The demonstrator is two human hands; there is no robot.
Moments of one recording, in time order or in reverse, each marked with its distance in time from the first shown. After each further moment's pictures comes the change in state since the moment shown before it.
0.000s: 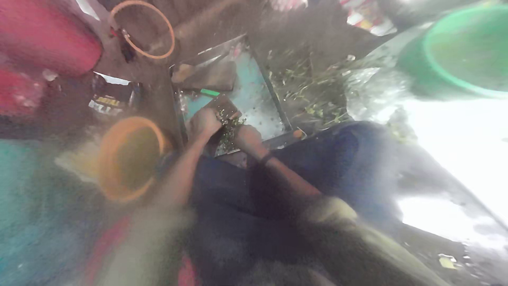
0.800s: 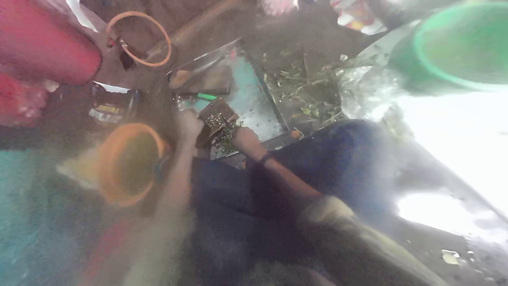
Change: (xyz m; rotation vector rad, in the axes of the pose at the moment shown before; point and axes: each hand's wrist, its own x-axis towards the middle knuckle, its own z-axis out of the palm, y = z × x) left_hand -0.003 -0.027 -0.021 -0.071 0.167 -0.165; right_hand 0.000 -0.004 -0.010 0.042 -0.037 0.027
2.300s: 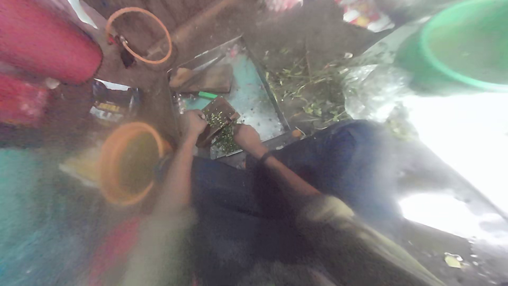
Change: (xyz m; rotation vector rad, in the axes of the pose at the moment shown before) left_hand 0.022 -0.014 0.027 -0.113 -0.157 0.024; right_hand 0.006 0.010 0.006 0.116 0.071 -0.016
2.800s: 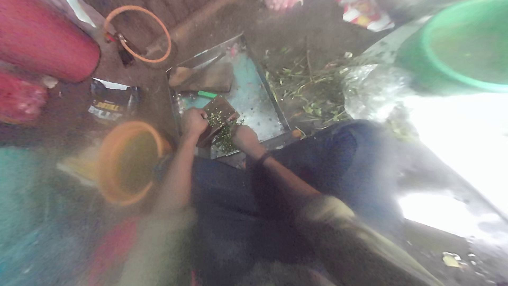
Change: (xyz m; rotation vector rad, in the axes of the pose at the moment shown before) left_hand -0.003 0.009 -0.001 0.082 -0.005 0.051; right_hand 0.000 -0.002 0.005 -0.028 -0.038 -0.025
